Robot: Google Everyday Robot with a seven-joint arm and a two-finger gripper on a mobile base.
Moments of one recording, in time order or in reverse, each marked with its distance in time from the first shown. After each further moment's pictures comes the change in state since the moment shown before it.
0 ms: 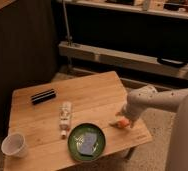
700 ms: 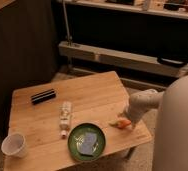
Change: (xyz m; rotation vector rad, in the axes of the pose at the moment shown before) arm -0.005 -0.013 0.009 -0.031 -0.006 0.018
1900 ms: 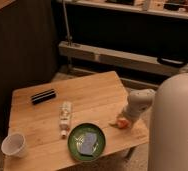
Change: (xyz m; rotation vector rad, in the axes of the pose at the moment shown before) arm 0.000 0.013 0.027 0.040 0.073 -0.027
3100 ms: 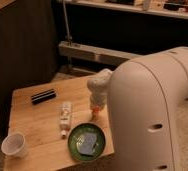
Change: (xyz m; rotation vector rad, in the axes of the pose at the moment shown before) arm 0.082 0.196 -0.046 0.061 -0.096 -0.641
